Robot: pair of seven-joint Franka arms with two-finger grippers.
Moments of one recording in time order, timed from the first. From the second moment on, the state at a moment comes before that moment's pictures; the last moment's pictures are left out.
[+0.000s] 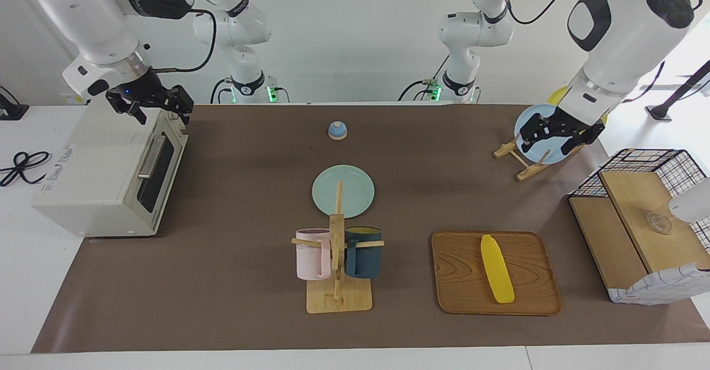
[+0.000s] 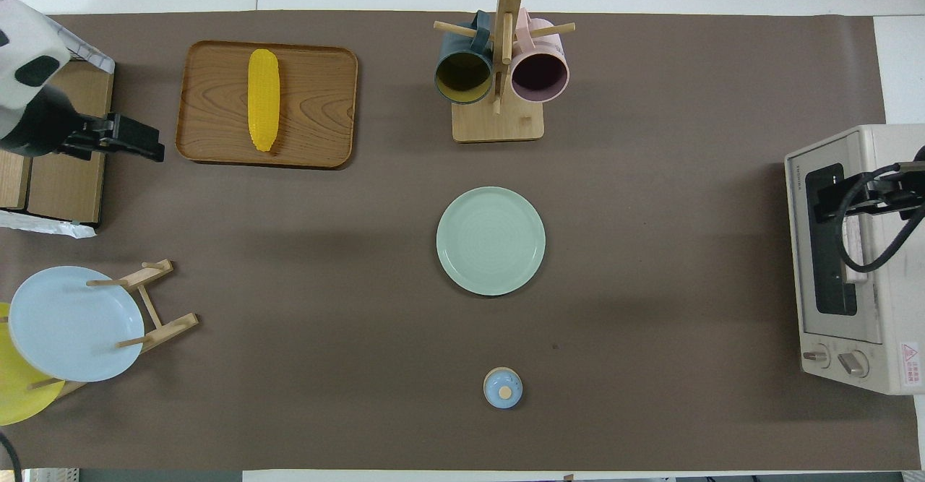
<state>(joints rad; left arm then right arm) -0.13 0.18 0.04 -1.55 -0.07 1.72 0.05 0.02 -0.03 -0.07 -1.65 -0.04 1.50 -0.06</state>
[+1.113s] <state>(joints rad) -0.15 0.83 0.00 -1.13 -0.08 2.11 0.06 0.02 -0.03 -0.07 -1.65 -0.04 1.50 -0.06</state>
